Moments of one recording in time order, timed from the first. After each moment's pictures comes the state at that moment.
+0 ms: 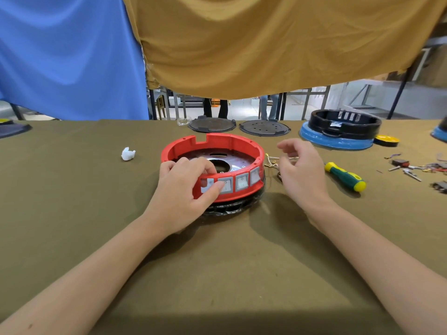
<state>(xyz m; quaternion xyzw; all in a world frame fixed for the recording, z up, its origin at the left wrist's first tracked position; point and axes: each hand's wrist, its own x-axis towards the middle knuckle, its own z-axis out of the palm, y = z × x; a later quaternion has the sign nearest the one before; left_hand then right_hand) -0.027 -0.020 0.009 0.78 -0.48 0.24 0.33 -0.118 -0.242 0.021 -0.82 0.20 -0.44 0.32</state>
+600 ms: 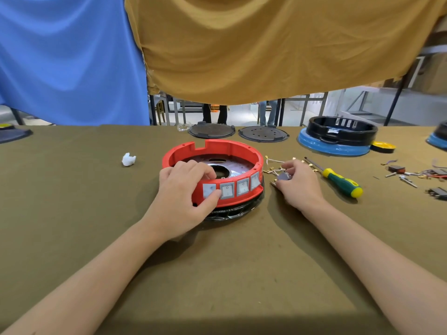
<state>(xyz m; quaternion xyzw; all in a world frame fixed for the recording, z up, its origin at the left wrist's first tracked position) -0.025 -0.017 0.010 0.78 -0.48 0.24 0.32 -0.102 -0.274 0.000 -0.85 0.32 -0.29 0.31</state>
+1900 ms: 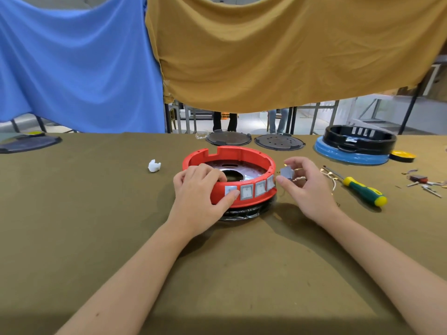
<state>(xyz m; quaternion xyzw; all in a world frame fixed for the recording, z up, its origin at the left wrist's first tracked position) -0.006 -0.005 0.004 0.81 -0.40 0.28 0.32 -0.103 -0.244 0.002 -0.84 0.07 -0.40 0.36</state>
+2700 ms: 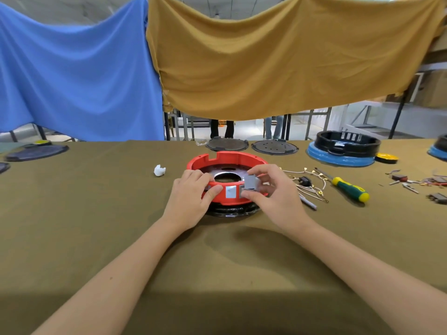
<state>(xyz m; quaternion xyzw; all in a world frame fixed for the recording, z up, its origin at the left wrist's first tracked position) 0.010 0.018 0.004 0.82 -0.42 0.25 0.29 -0.124 -0.158 0.017 -0.82 -0.04 -0.40 0.41</state>
